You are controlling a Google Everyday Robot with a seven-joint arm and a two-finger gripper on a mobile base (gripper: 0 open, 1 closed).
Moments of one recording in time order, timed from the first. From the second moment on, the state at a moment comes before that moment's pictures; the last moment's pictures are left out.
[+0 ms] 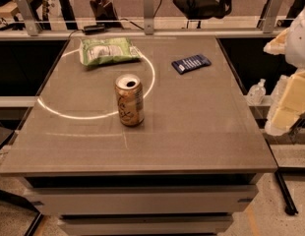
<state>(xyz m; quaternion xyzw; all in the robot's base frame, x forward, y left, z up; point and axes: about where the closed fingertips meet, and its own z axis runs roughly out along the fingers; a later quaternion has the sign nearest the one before) 0.438 -0.217 0.976 -0.60 0.78 -0.03 0.16</state>
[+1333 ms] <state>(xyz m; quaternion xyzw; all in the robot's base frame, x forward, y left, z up) 0.432 -0.240 0.987 -0.49 0.83 0.00 0.28</state>
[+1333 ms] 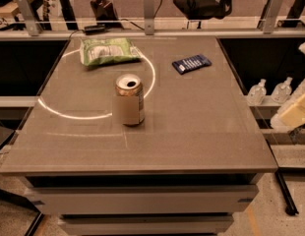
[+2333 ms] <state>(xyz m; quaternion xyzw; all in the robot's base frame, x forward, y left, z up) 0.432 -0.234 0.922 -0.36 0.82 0.11 0.43</state>
